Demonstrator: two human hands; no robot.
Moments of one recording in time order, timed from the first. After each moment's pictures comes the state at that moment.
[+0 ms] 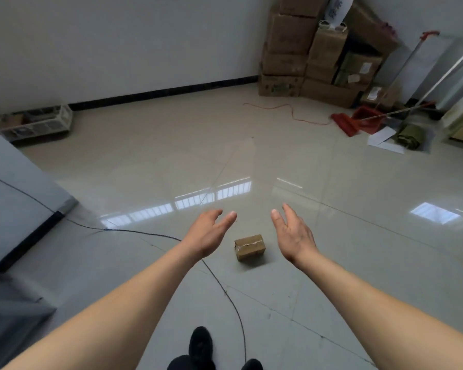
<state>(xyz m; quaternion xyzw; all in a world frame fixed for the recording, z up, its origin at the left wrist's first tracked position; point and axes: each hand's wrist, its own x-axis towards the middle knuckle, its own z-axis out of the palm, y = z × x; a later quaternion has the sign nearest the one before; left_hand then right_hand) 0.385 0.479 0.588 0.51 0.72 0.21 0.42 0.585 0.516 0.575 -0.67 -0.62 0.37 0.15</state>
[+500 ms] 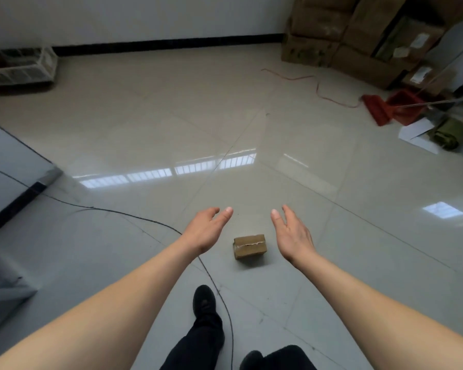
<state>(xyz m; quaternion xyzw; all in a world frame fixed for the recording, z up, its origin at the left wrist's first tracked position) 0.325 0.637 0.483 0.40 0.74 0.20 0.50 0.529 0.687 0.489 -0.68 -0.61 0.40 0.05</state>
